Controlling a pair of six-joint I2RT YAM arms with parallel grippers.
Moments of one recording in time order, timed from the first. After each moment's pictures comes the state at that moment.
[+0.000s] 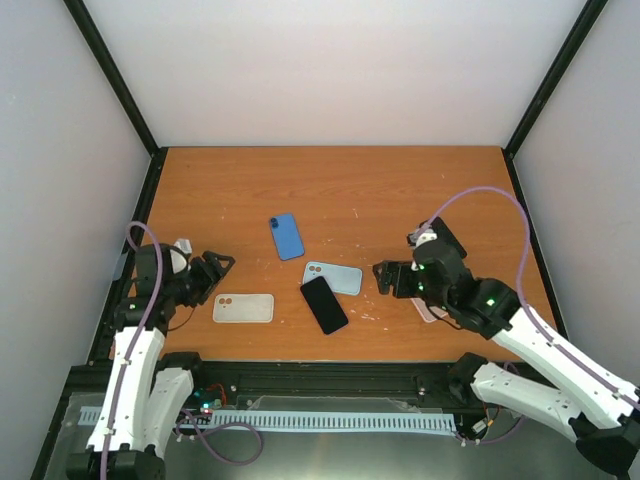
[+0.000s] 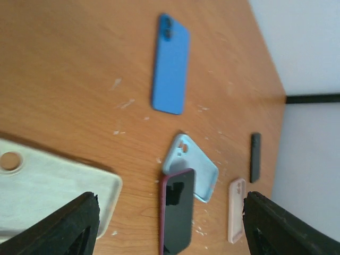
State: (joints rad) left arm 0.07 0.67 0.63 -0.71 0.55 -0.77; right arm 0.78 0.79 0.87 -0.76 0.16 0.63
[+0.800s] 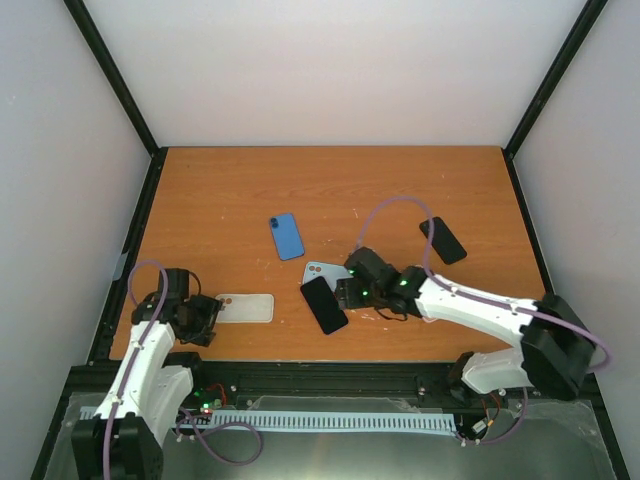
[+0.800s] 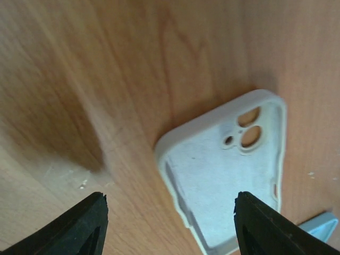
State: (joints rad) left arm 0.08 0.75 0.40 -0.89 0.25 -1.21; right arm 0.88 1.27 0.77 -0.48 0.06 0.69
